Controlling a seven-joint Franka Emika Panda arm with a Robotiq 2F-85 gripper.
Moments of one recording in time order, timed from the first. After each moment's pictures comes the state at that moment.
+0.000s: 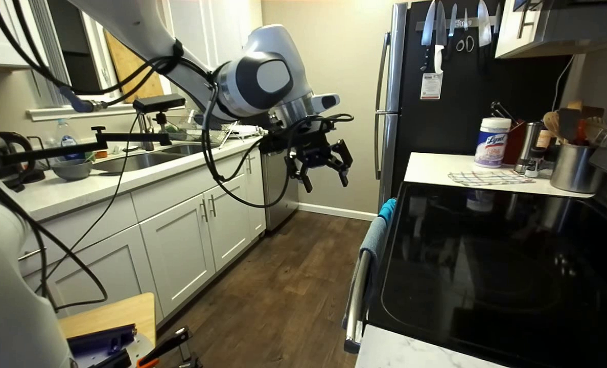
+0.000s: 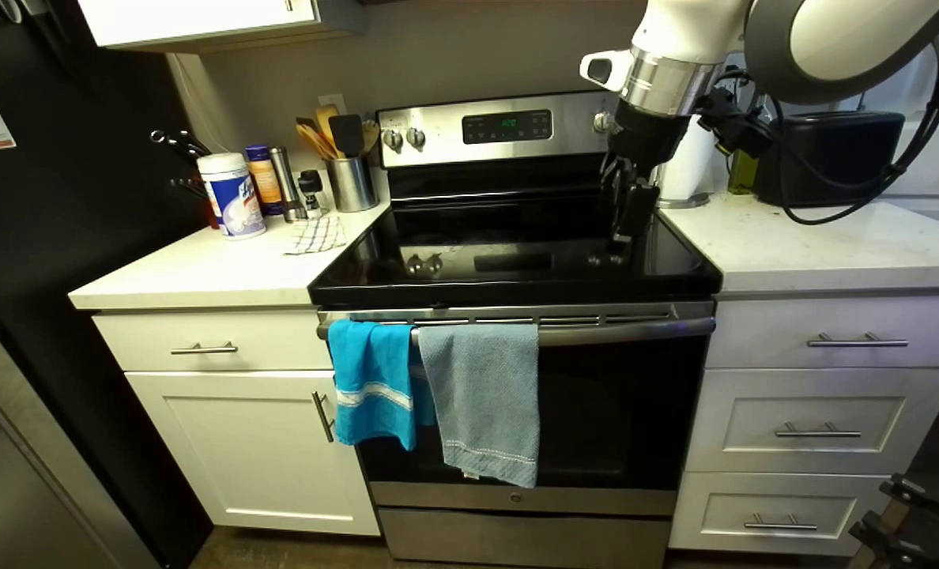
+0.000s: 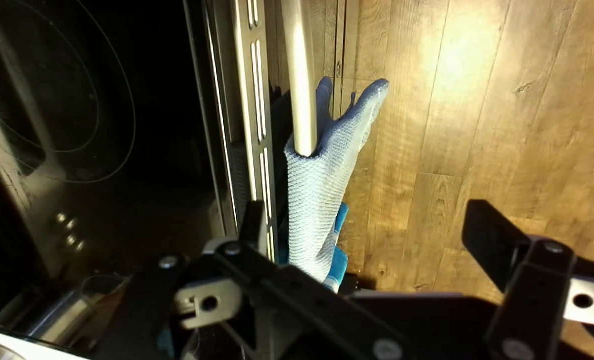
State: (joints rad) arm 0.12 -0.17 0.06 -2.37 -0.25 2.52 -0.30
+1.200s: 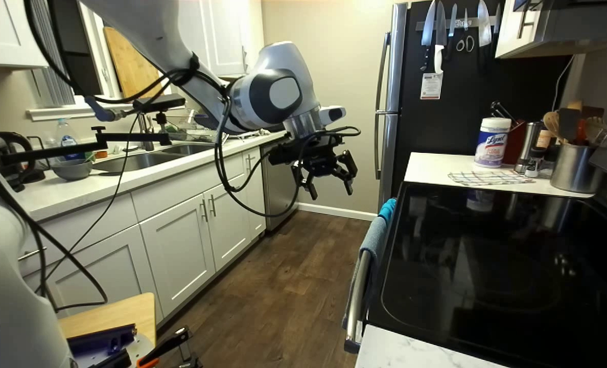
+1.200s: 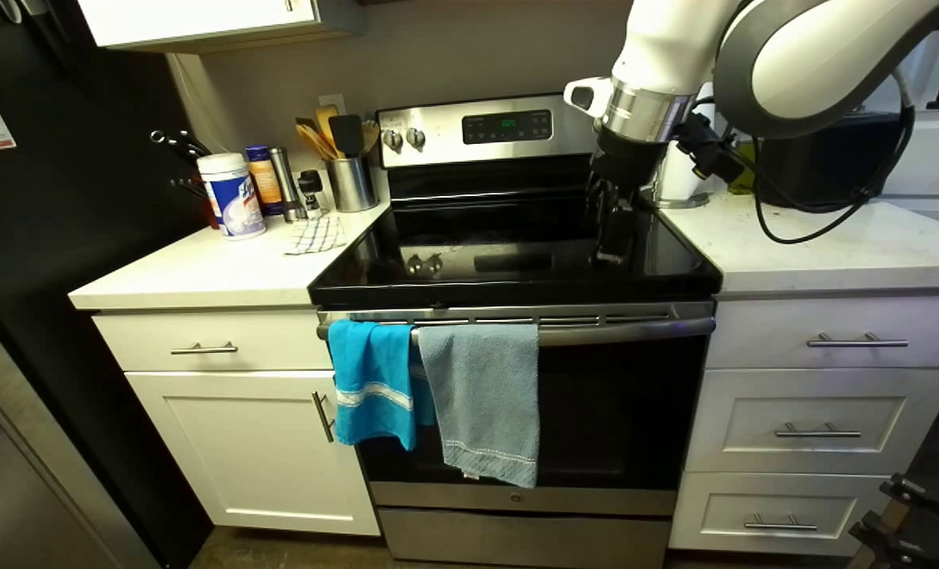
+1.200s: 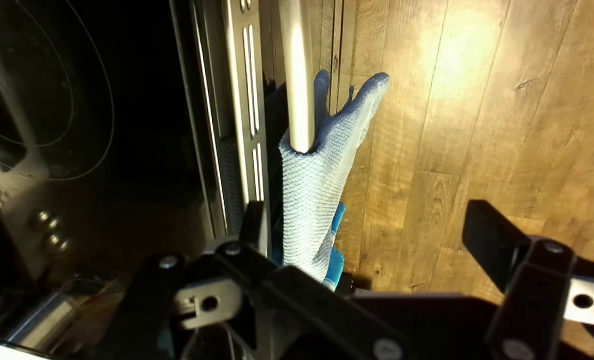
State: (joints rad) arm 0.12 -0.08 0.06 -2.34 -0.25 2.58 -0.30
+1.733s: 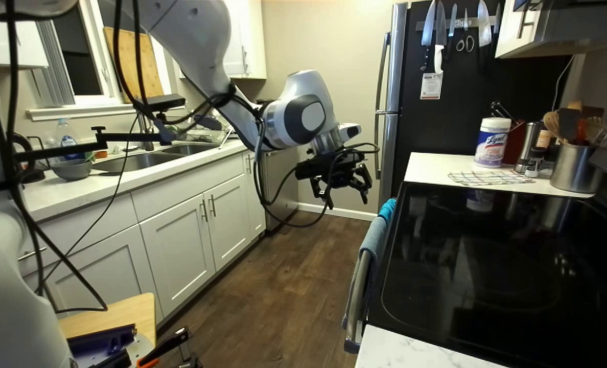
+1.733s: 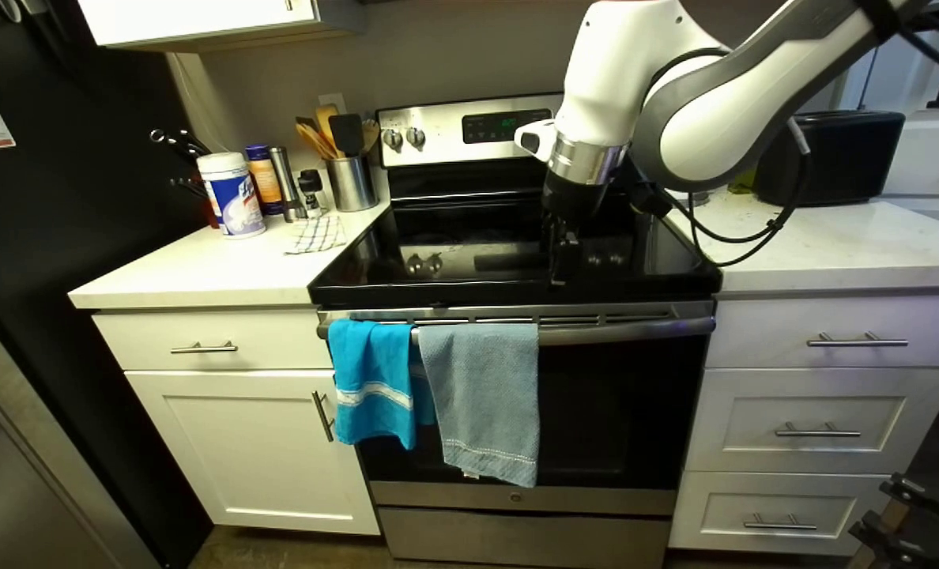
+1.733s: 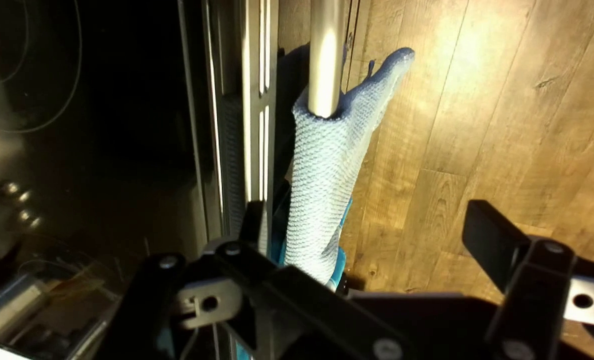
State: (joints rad) arm 0.12 0.16 0.06 -2.16 -0.32 2.65 -0.31
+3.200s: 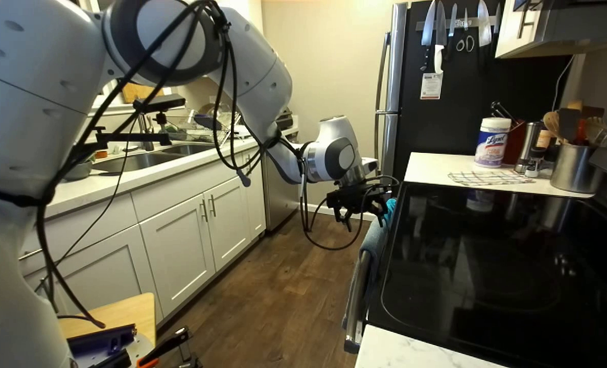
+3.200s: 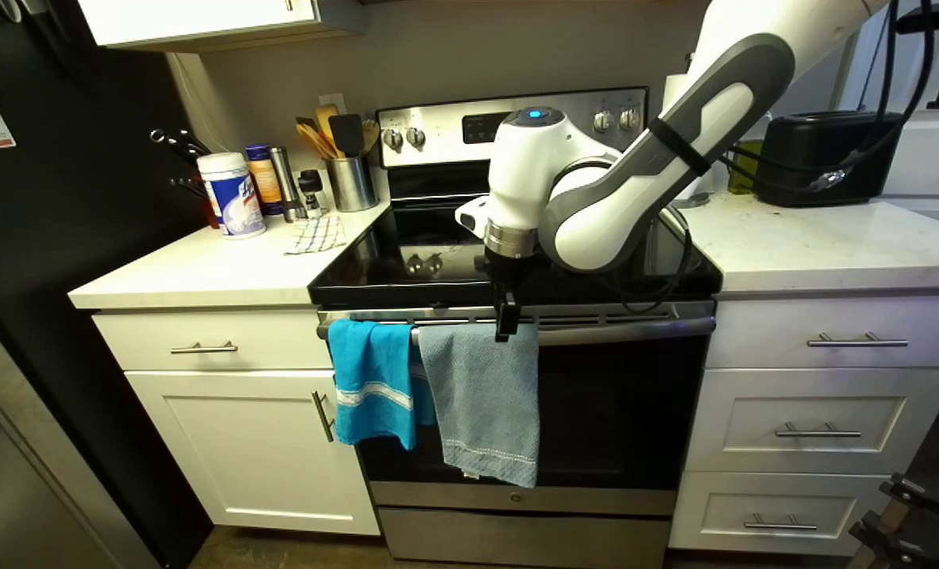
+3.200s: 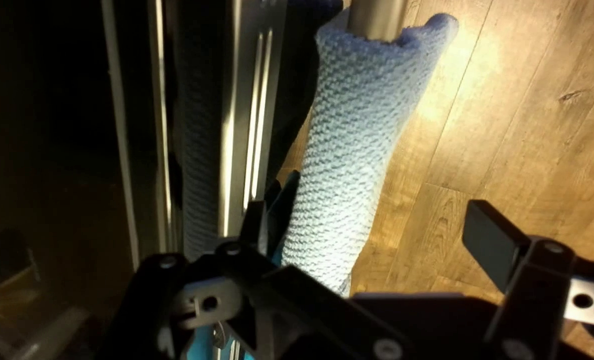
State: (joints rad) arm 0.13 0.58 0.07 -1.79 -0.38 2.65 -0.33
